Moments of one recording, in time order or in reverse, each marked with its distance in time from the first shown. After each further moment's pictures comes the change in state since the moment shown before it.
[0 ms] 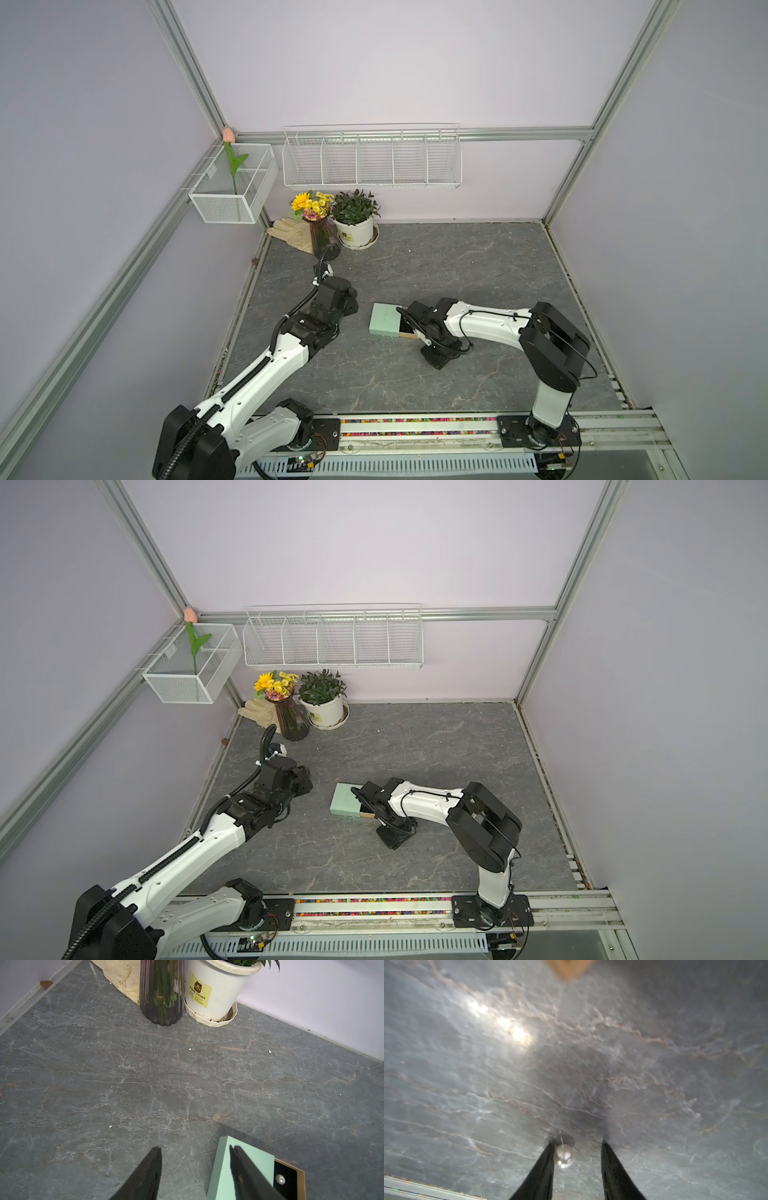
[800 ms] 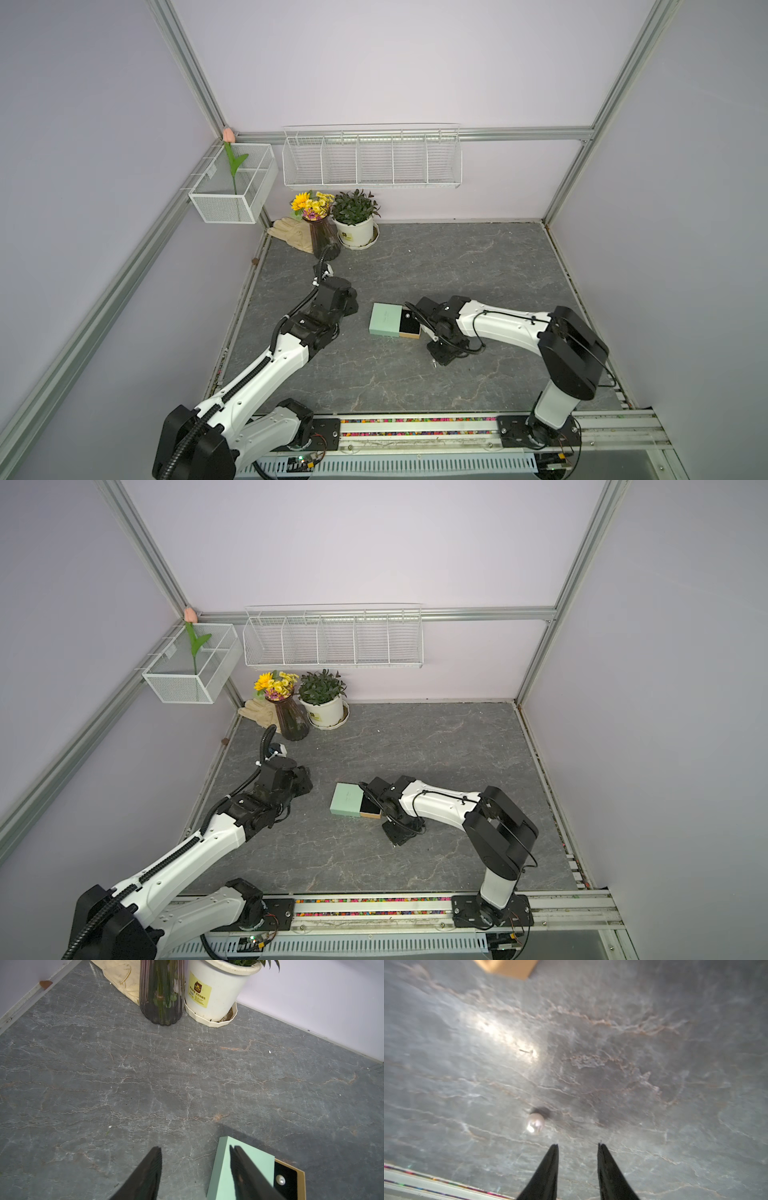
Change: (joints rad) left arm 0.000 0.000 -0.012 0.007 0.000 0.000; right arm -0.036 -0.127 -0.039 0.009 0.022 0.027
